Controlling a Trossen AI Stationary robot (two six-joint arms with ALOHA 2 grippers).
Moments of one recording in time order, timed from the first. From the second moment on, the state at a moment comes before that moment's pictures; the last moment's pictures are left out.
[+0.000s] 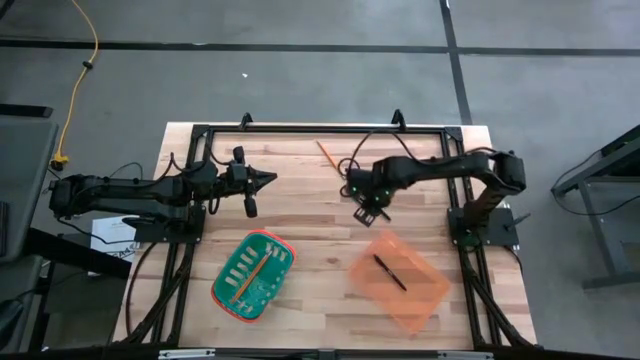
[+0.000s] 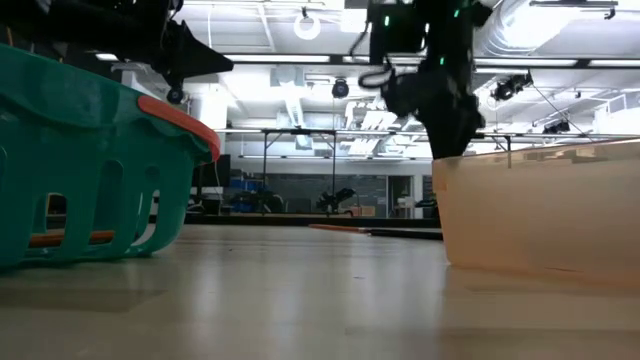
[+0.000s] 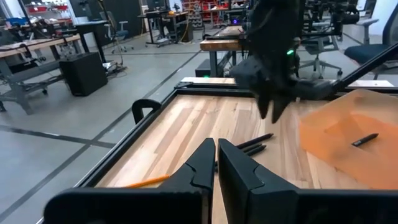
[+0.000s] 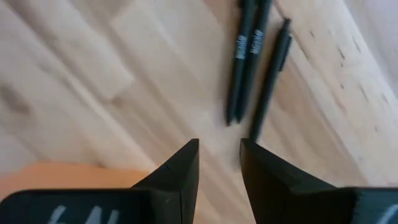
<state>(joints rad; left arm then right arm) 0.26 0.77 0.38 0.26 -0.16 0.08 -0.11 1.68 1.25 -1.03 -0.01 0.53</state>
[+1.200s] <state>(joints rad) 0.26 0.77 0.38 0.25 -0.17 0.11 -0.24 1.78 0.98 -0.80 -0.06 0.40</state>
